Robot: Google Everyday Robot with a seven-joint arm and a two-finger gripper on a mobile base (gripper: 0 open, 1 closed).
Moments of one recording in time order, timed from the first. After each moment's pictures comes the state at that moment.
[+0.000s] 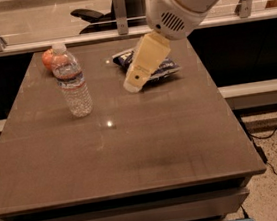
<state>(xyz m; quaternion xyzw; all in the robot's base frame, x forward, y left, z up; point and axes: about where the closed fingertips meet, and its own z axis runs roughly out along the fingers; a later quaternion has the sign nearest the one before) 0.513 -0.031 0.999 -0.55 0.77 0.05 0.32</state>
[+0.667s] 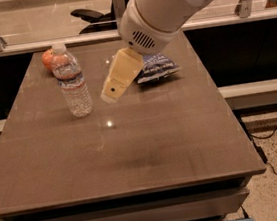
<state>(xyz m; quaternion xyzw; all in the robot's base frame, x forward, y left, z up) 0.514 0.012 0.980 -0.54 0.77 0.06 0.33</state>
